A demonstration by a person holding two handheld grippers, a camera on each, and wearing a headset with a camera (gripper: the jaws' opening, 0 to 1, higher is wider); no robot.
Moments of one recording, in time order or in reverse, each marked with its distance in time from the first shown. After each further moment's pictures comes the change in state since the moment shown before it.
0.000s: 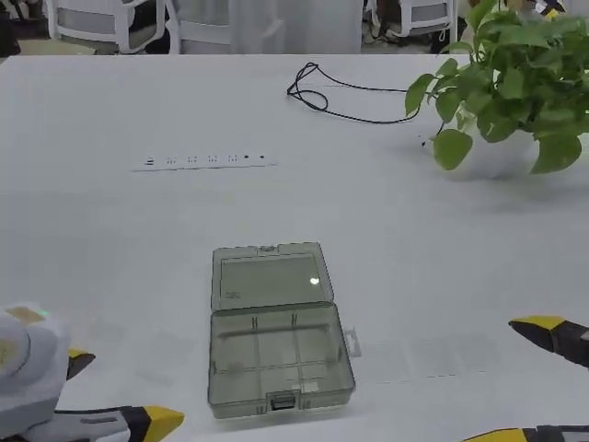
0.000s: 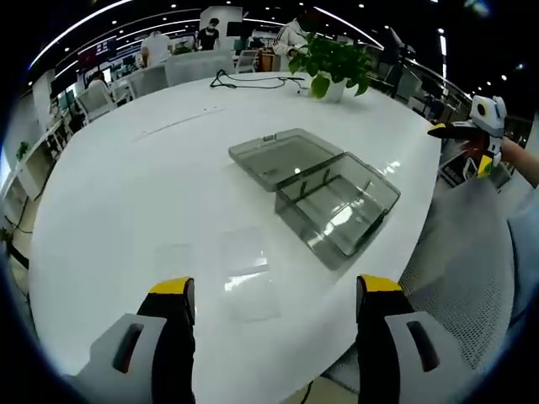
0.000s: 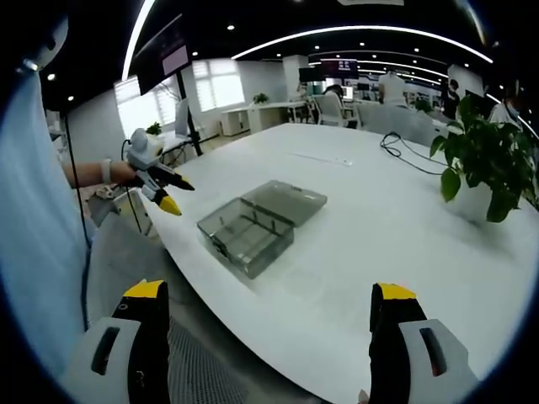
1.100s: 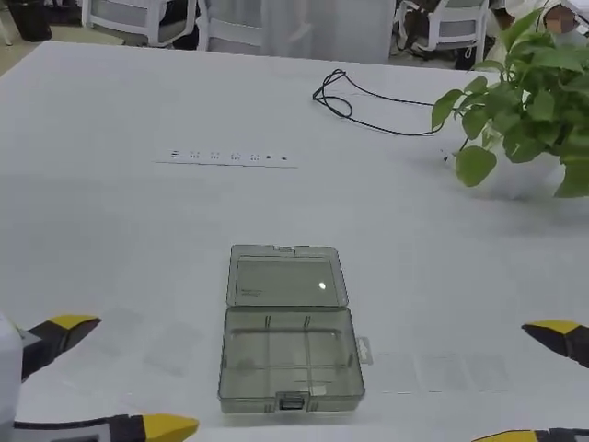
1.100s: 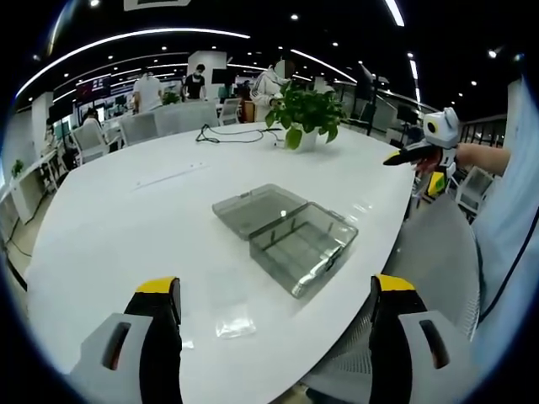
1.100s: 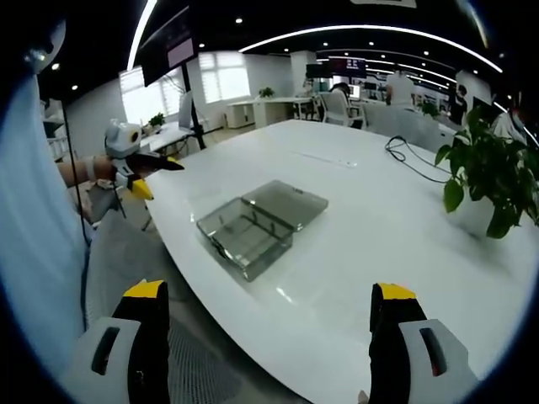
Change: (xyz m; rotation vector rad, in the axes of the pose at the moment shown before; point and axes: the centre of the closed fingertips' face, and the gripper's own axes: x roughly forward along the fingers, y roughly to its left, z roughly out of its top) left arm -0.060 -0.032 0.033 0.064 -0.285 -0.078; right arm 0.002 -0.002 0.011 -0.046 0.041 0.006
